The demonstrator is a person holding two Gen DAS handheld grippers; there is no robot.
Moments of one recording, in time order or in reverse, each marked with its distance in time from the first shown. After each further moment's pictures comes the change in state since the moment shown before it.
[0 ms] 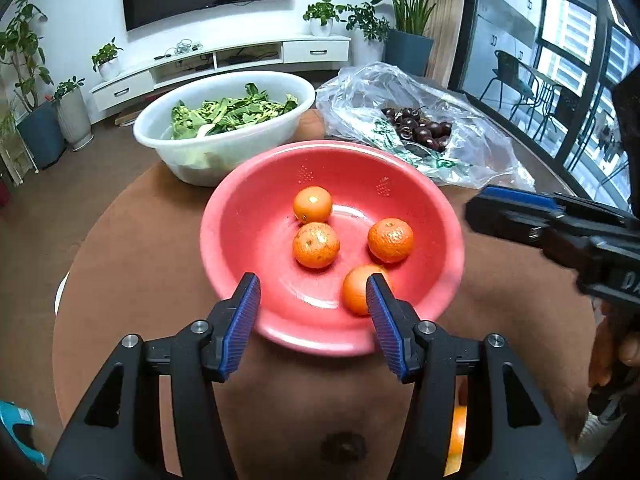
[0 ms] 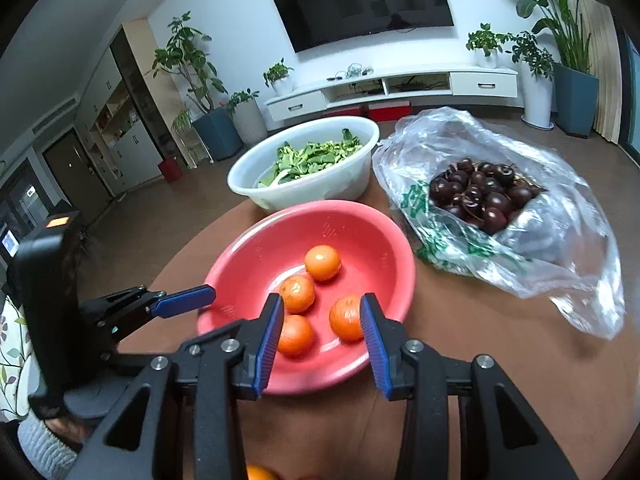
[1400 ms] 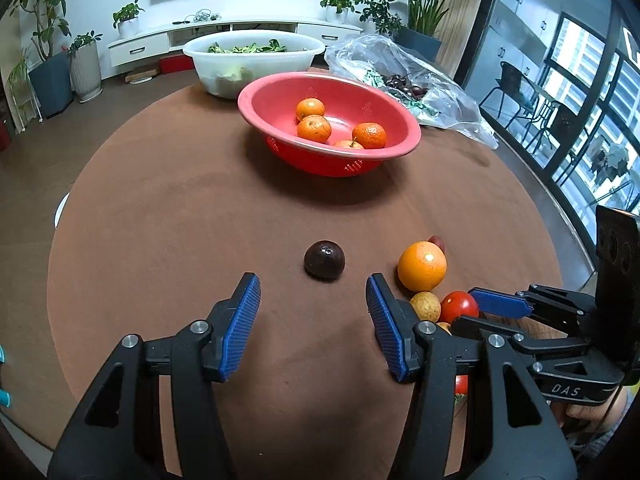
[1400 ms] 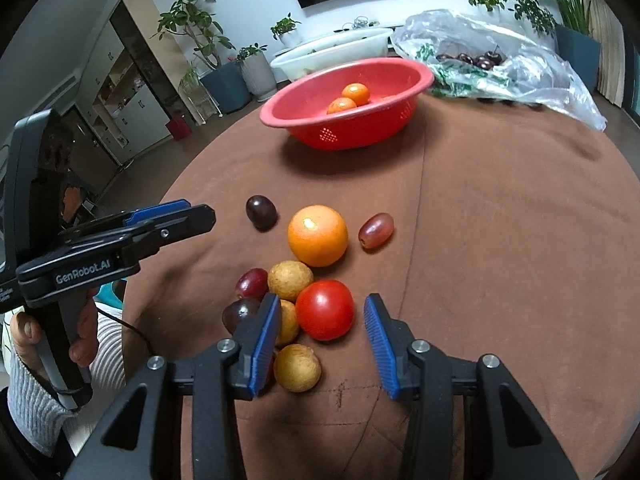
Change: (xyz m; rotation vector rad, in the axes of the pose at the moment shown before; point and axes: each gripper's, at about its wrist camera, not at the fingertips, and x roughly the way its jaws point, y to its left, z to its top) left arm -0.081 -0.003 -0.126 -0.123 0.053 -0.045; right arm -0.030 0.032 -0.152 0.021 0.180 0.041
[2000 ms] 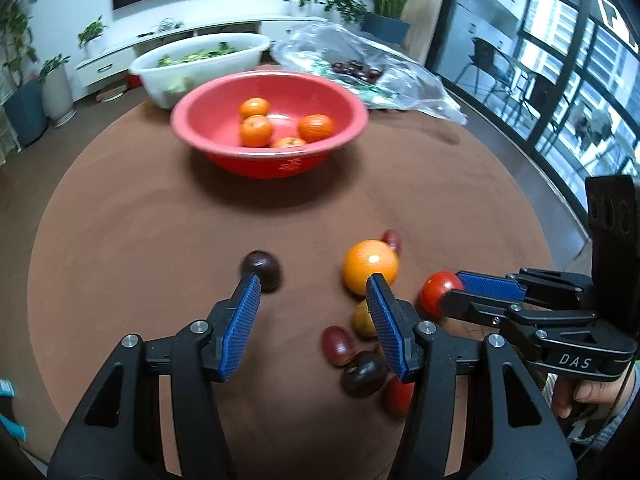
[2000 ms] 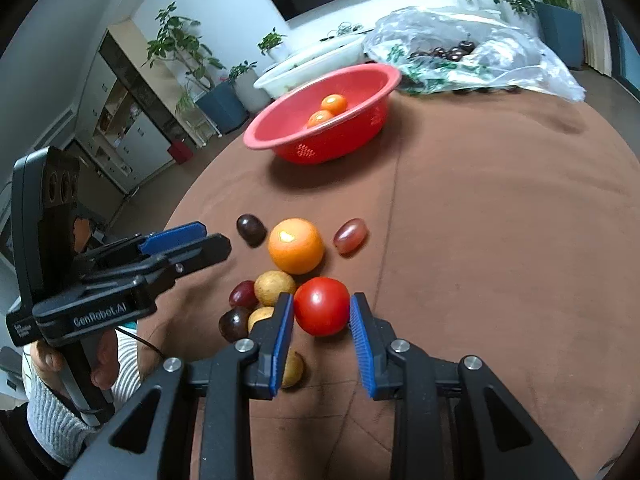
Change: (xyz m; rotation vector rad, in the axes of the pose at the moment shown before) left arm 0.020 -0.051 0.009 0.128 0.028 -0.048; right arm -0.021 -0.023 -0.005 0.112 -0.053 0.040
